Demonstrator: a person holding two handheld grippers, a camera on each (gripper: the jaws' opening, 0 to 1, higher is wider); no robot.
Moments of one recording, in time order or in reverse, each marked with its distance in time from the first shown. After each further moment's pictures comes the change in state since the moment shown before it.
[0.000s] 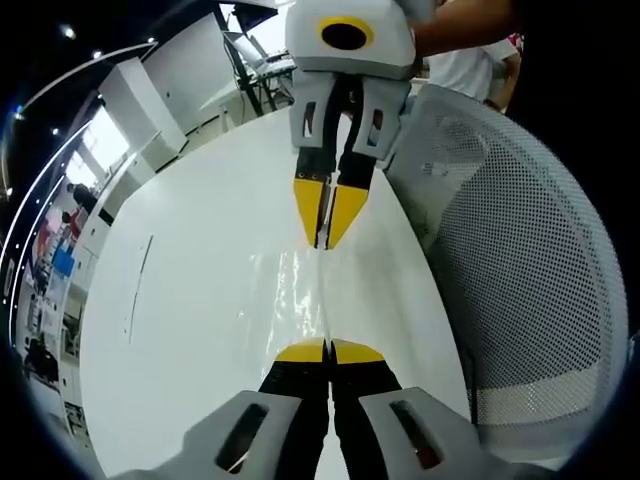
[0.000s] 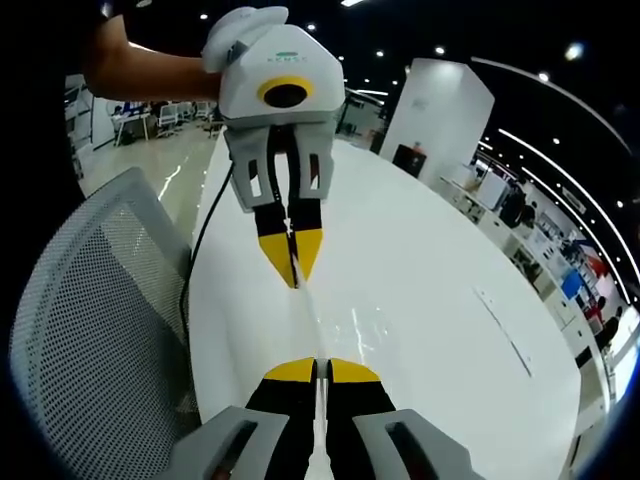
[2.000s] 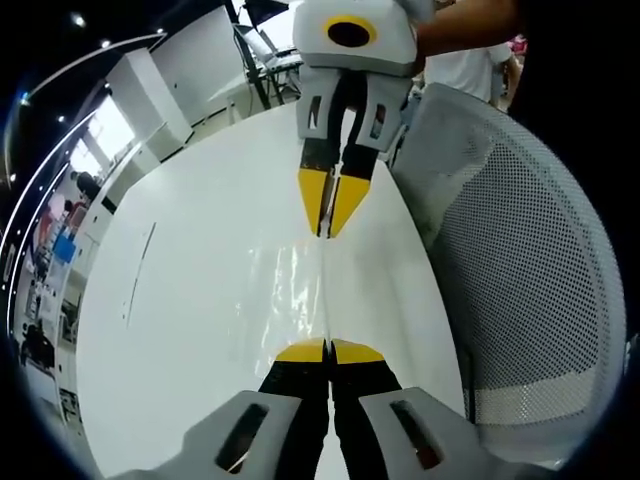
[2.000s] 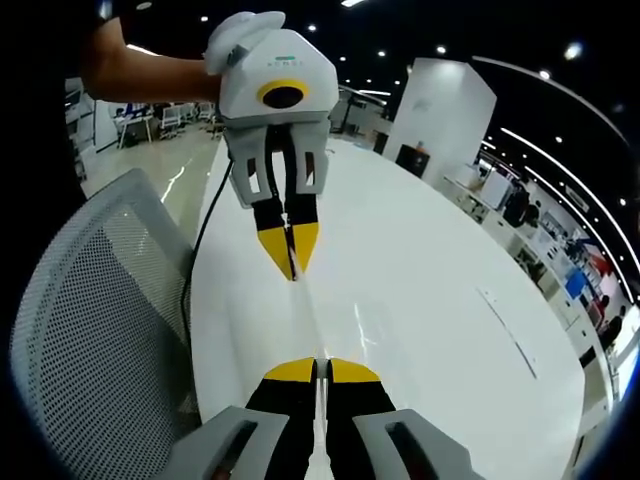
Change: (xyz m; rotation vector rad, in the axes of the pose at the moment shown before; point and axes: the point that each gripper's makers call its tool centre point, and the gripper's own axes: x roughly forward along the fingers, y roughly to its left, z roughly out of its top) left arm -0.004 0.000 -0.011 -0.045 0.016 0.010; right arm 0.003 0.001 0.000 0.003 -0.003 0.023
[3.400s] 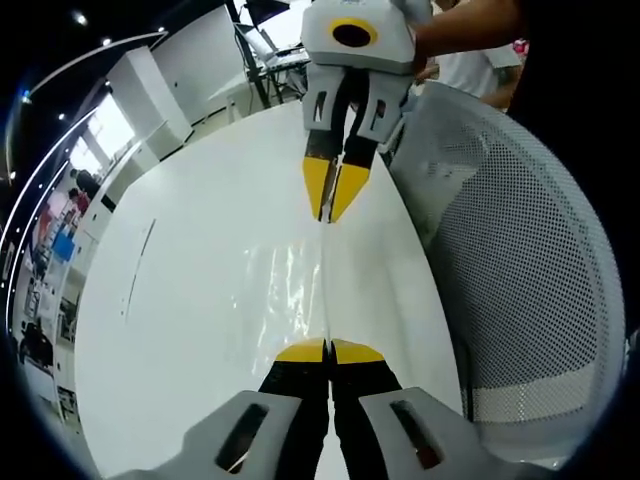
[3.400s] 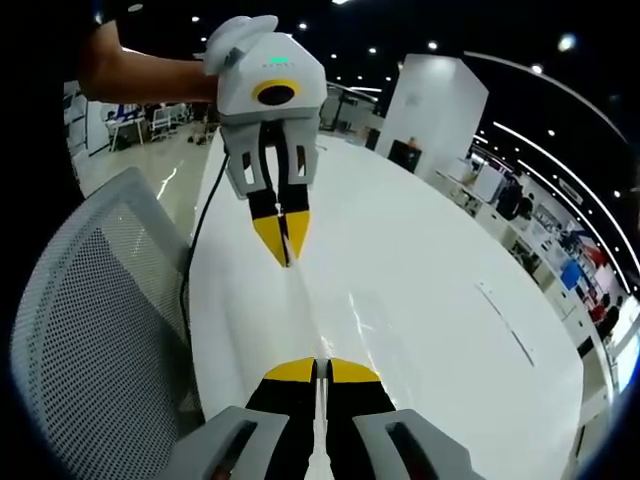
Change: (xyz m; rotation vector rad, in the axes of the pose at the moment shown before) left arm -0.003 -0.003 -0.004 -0.004 0.001 -0.009; right arm -0.007 0.000 -0.009 0.031 0.012 -0.032
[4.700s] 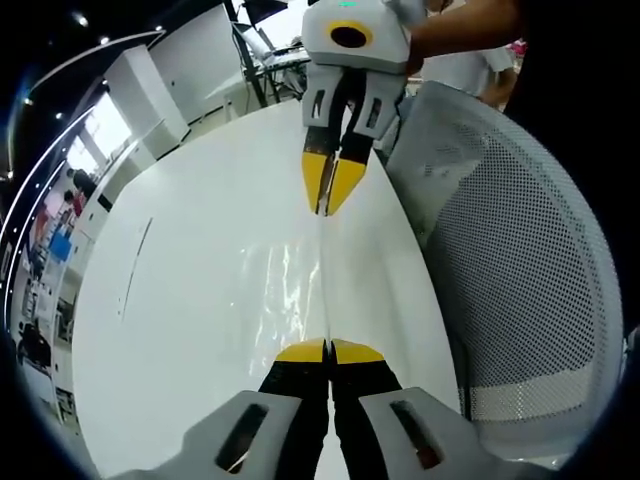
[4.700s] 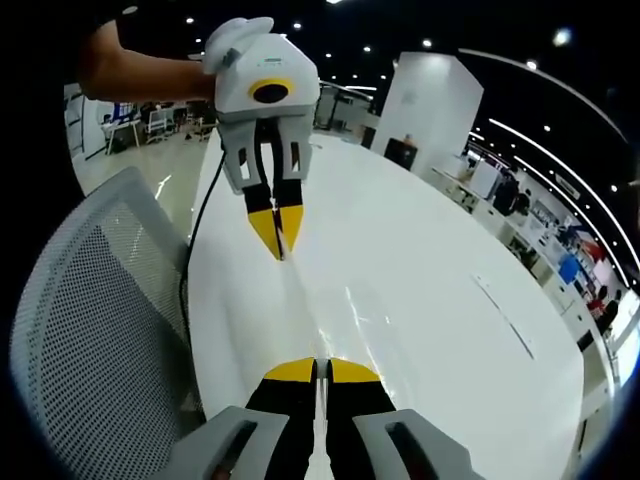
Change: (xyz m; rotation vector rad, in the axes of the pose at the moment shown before) left arm 0.000 -0.002 -0.001 0.001 0.003 -0.015; right arm -0.004 0.000 -0.005 0.018 0.002 -0.008
